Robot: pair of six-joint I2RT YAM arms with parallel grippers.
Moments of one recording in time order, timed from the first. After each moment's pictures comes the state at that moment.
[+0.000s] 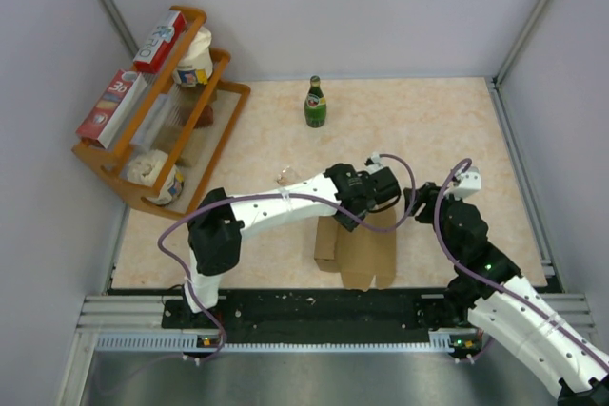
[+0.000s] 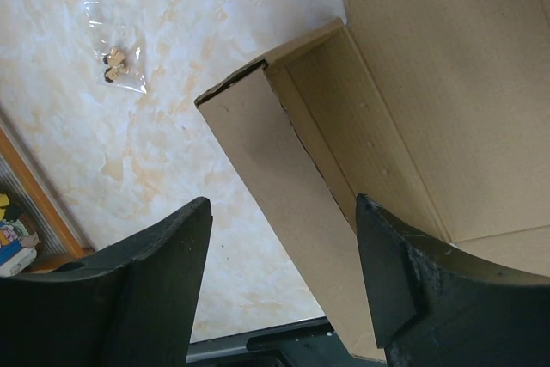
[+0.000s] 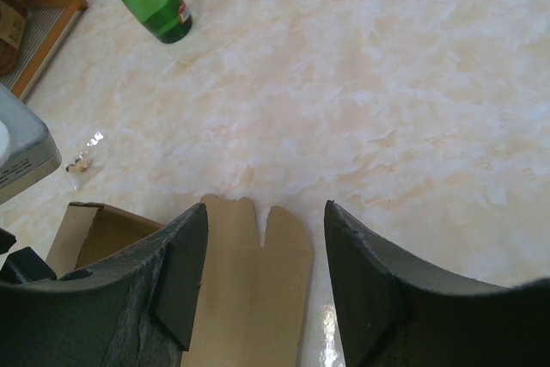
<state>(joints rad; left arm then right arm) -1.15 1.94 1.72 -1.10 -0.51 -0.36 0.59 0.44 0.35 -0.15 0.41 0.45</state>
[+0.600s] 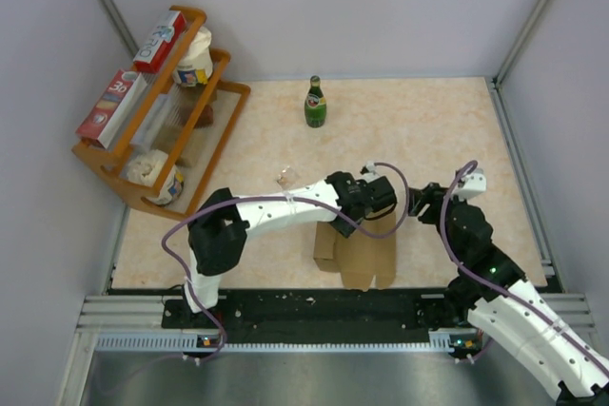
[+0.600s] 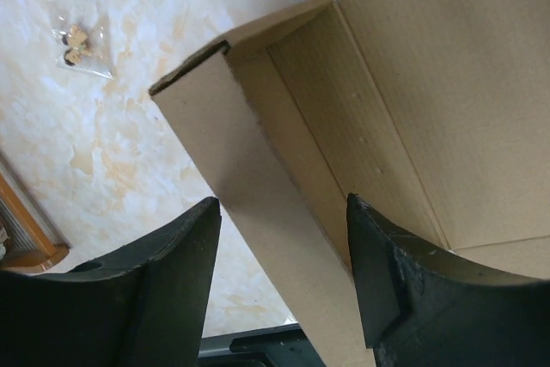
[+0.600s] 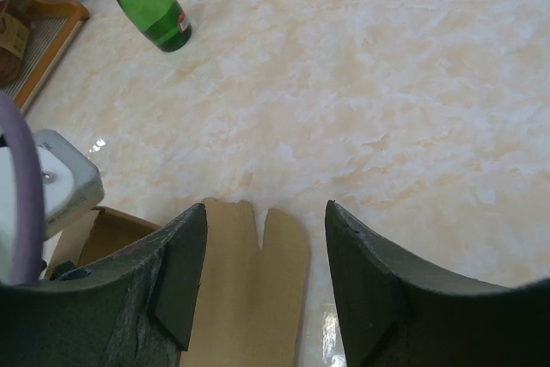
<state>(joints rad) -1.15 1.94 1.64 -1.06 -0.49 -0.41 0.58 0.39 0.36 -0.18 0.43 0.45</state>
